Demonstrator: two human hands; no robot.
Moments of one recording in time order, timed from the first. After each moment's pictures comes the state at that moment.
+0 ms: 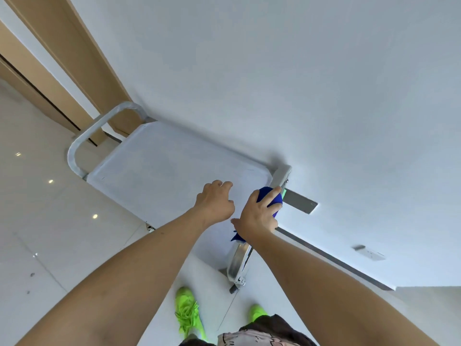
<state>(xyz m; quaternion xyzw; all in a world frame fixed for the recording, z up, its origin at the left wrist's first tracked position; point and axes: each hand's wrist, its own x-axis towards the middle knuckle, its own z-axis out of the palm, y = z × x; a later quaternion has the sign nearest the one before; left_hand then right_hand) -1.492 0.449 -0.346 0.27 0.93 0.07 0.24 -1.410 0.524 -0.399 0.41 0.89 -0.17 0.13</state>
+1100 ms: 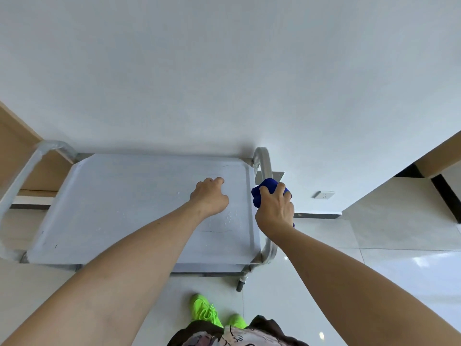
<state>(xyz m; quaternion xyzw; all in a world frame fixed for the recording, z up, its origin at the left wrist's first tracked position) -1.581 0.397 -0.349 0.47 0.83 0.08 0.30 -1.406 0.450 -0.369 0.57 0.82 -0.11 0.01</state>
